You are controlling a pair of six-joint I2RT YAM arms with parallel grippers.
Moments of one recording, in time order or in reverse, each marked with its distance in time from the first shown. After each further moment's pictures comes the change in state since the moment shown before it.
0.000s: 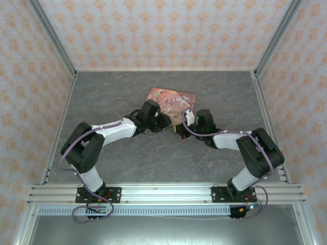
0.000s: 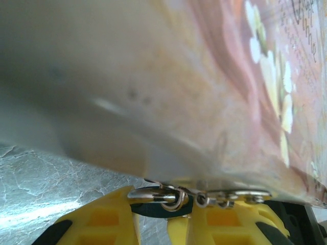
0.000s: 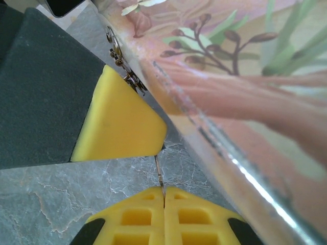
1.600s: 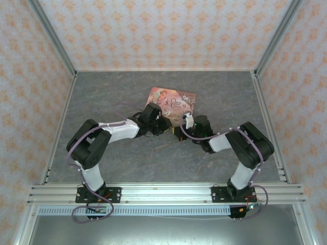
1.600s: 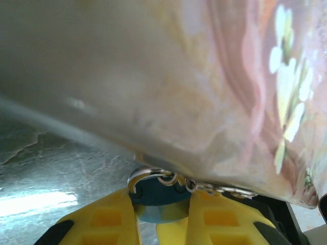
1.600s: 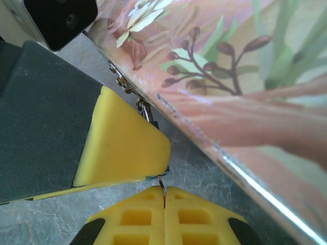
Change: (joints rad) left arm -0.006 0.081 -0.026 0.077 0.000 -0.062; right arm 0.048 0.152 -0.087 0.317 0.076 0.209
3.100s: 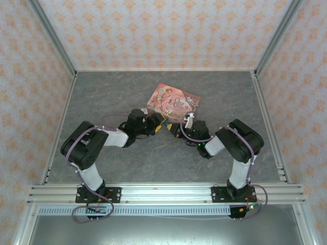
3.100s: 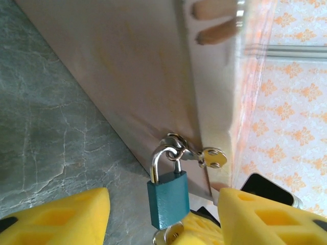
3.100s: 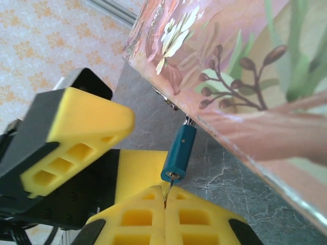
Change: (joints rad) left arm 0.122 -0.043 -0.306 0.564 0.068 -0.193; right arm 0.063 0.109 -0.039 0.365 0.091 0.495
